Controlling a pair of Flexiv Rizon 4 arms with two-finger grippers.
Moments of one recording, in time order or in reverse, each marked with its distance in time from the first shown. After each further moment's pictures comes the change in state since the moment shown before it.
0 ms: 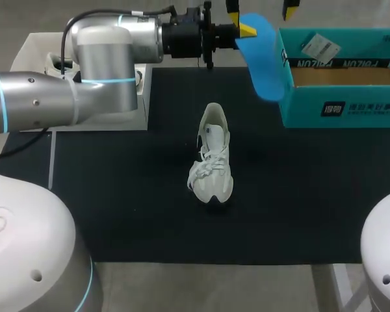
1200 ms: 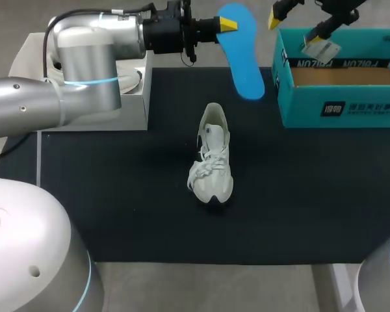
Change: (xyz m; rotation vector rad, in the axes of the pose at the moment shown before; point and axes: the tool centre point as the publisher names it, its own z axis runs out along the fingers) left arm 0.009 -0.014 -0.039 0.019 0.021 0.104; right arm -0.055 -0.007 0.035 -0.208 0.567 0.033
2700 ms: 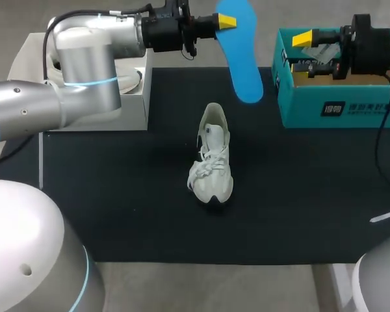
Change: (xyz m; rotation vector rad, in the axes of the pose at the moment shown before) left arm 0.008 -0.001 -0.002 -0.006 0.038 0.190; right arm -0.041 -0.011 0.033 -0.094 0.838 0.051
